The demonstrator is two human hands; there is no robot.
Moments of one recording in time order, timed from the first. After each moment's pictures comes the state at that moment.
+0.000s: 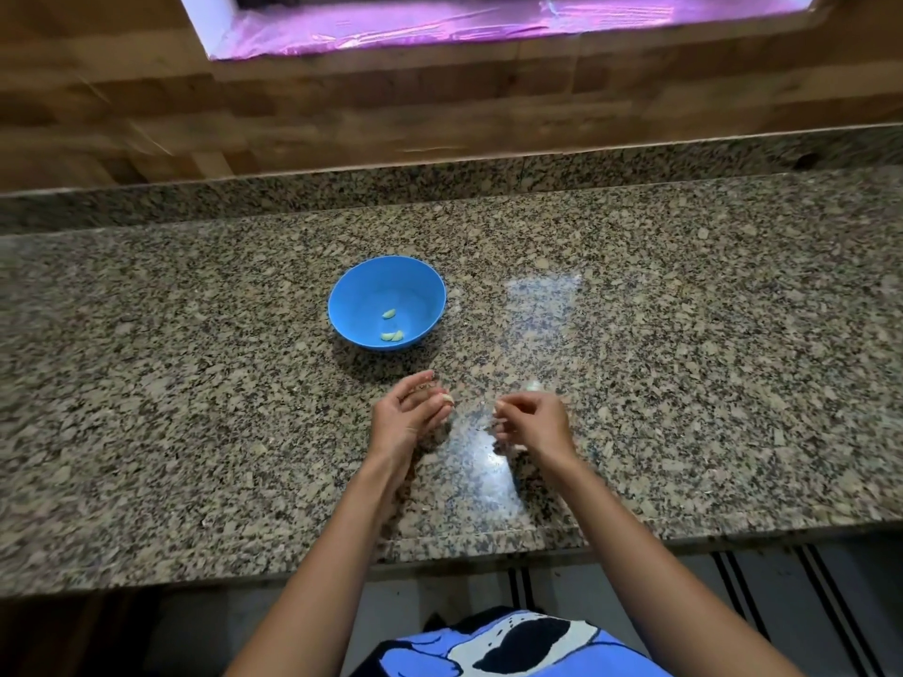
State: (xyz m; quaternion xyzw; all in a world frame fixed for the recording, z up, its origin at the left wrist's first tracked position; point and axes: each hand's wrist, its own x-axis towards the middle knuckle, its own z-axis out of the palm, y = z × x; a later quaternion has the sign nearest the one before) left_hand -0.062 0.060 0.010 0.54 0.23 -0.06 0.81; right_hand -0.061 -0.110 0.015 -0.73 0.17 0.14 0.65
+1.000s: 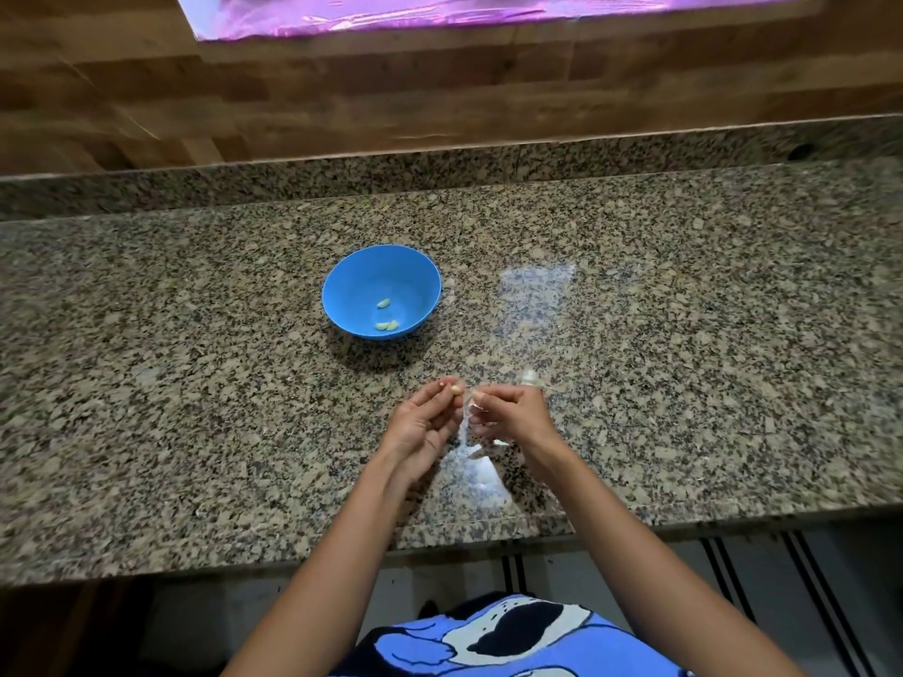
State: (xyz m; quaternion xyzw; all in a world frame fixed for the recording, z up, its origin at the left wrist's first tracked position) left_hand -0.069 0.042 0.005 0.36 0.26 -0.15 0.88; right_hand -0.062 -0.100 0.018 -0.65 0.13 0.20 0.72
